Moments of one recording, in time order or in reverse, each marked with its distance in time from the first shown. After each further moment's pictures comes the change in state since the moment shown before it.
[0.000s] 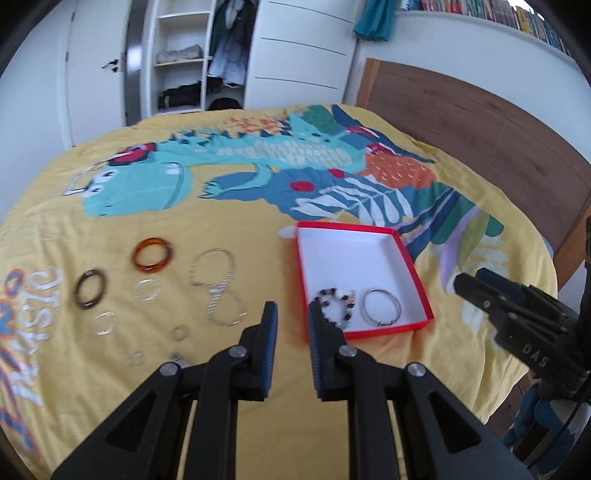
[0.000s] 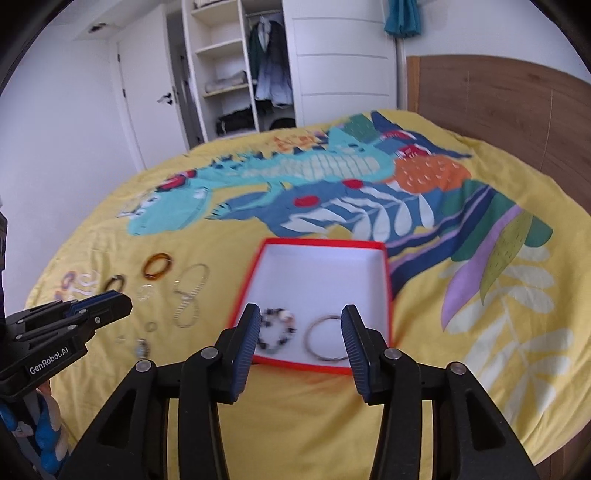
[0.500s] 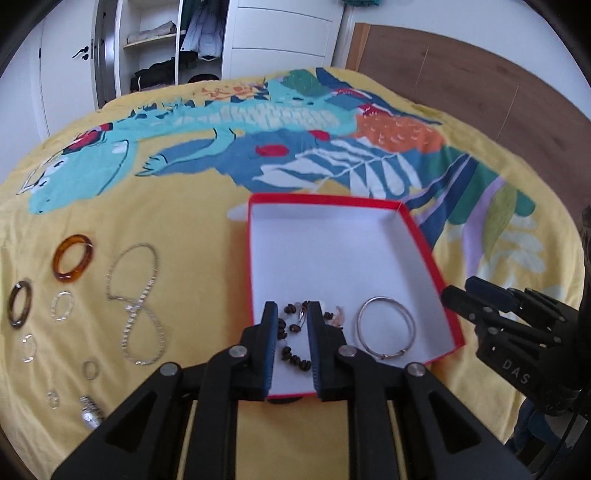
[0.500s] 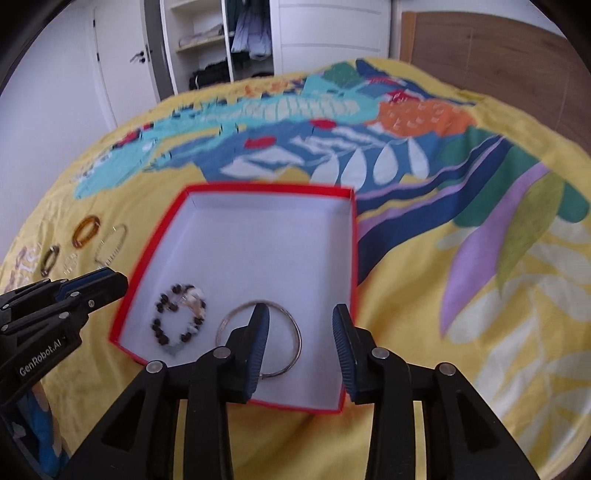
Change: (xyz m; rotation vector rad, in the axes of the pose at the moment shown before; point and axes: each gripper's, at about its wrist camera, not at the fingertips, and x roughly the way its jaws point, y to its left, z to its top) left arm 0.147 -0.054 0.011 0.044 0.100 -0.036; right arm 0.116 -0.078 -0.010 0.000 0.155 -0.094
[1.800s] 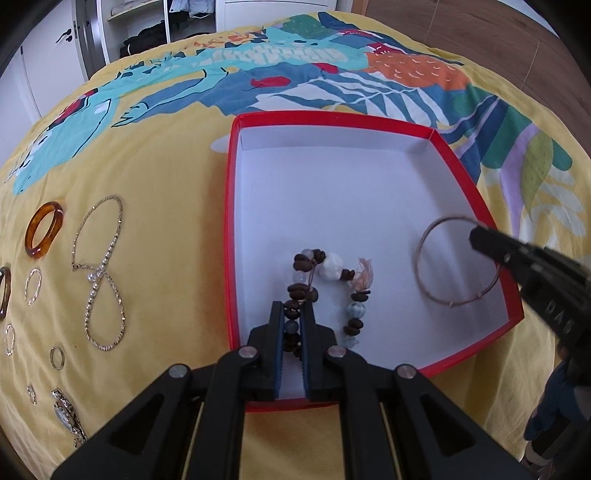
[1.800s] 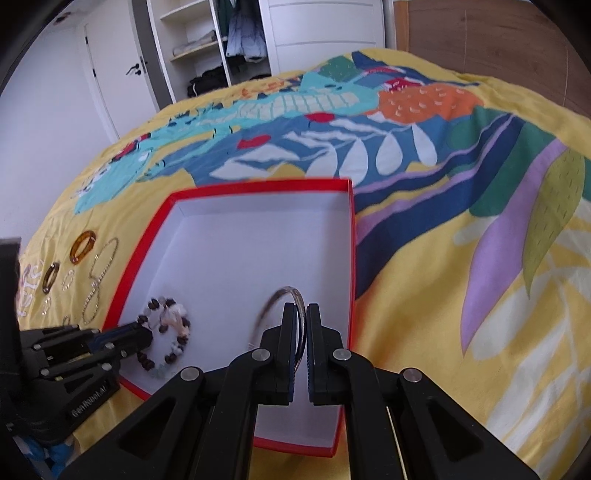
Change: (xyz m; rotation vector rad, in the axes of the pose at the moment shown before) left arm 0.075 -0.006 -0.021 0.034 0.192 0.059; right arm 0.057 -0.016 -0.001 0.044 0.045 0.062
